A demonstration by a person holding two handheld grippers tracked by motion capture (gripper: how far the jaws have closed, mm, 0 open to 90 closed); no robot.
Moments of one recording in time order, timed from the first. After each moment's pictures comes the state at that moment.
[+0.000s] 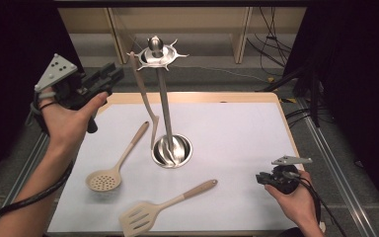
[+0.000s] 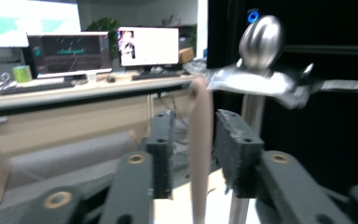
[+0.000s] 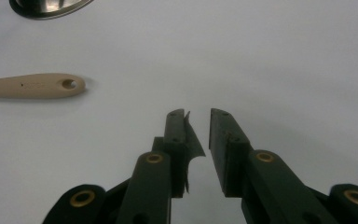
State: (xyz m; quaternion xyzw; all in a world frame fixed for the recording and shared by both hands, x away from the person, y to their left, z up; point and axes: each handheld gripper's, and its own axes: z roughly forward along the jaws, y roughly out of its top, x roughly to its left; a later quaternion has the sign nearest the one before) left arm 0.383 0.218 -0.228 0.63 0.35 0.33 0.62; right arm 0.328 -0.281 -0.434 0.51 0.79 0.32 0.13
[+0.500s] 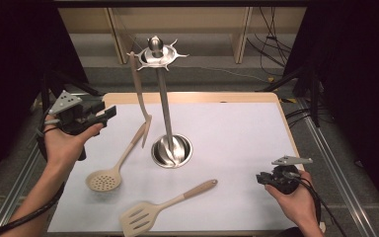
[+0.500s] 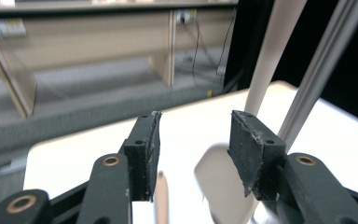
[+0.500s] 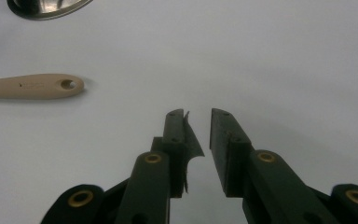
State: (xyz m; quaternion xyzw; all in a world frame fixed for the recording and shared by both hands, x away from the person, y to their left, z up) left arm 0.394 0.256 -0.316 0.68 0.44 0.28 0.51; right arm 0.326 -0.280 -0.433 0.51 0.79 0.32 0.13
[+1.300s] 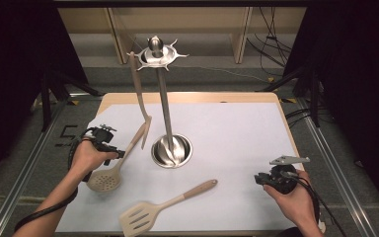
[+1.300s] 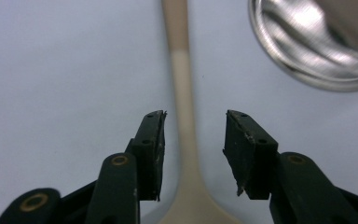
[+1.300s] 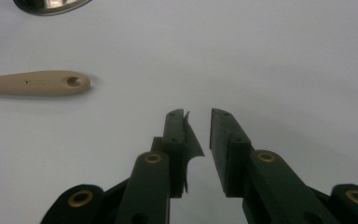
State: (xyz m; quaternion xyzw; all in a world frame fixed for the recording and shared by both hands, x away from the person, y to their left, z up) left arm 0.440 0.249 -0.435 0.83 0.50 0.11 0.21; right arm 0.329 -0.277 -0.433 0.50 0.80 0.32 0.13
